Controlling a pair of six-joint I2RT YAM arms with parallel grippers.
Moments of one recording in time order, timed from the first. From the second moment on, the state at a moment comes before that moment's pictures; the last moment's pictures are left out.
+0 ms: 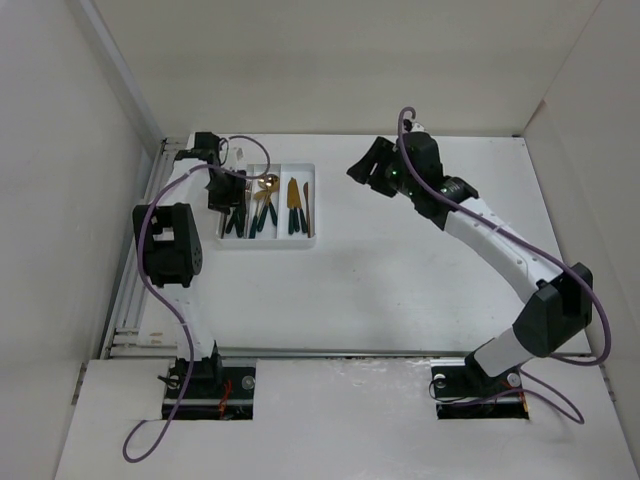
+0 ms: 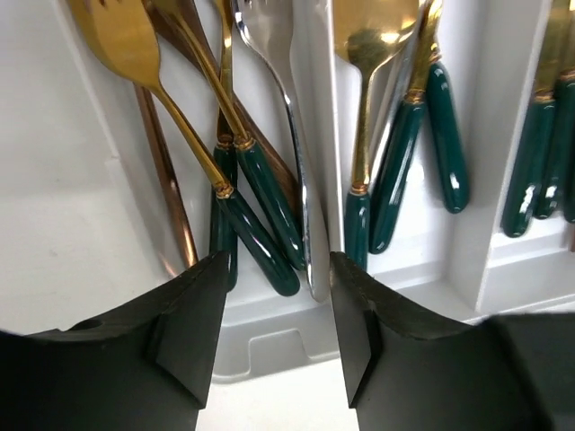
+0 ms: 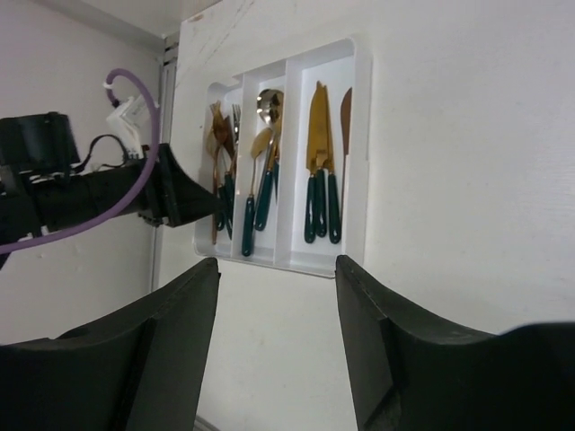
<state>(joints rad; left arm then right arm) 0.01 2.04 1.64 -0.82 0.22 0.05 0.54 1.53 1.41 -0.29 0.03 0.81</state>
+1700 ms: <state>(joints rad) 0.27 1.73 1.79 -0.77 -0.46 -0.14 0.18 1.29 1.41 -0.39 0.76 0.54</state>
